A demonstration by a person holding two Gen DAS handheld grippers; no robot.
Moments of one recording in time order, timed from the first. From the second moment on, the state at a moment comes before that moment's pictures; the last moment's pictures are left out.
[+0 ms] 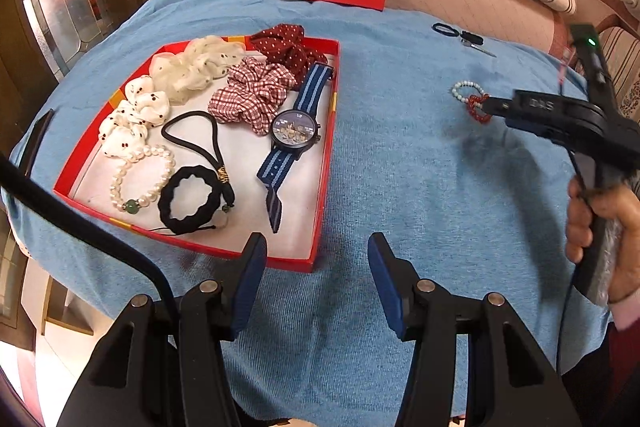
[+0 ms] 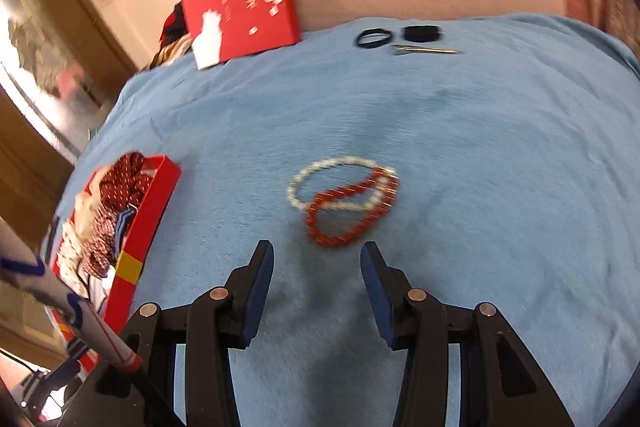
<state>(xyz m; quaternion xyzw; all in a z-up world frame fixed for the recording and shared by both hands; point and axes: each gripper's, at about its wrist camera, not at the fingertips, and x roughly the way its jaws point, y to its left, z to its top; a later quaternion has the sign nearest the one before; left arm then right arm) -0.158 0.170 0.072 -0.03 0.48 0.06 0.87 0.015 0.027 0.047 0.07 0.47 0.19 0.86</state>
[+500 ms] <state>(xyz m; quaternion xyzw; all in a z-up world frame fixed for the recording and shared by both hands) -0.142 0.163 0.081 -0.04 0.48 0.03 0.88 -0.018 -0.020 0.045 0.06 0.48 0.15 0.86</state>
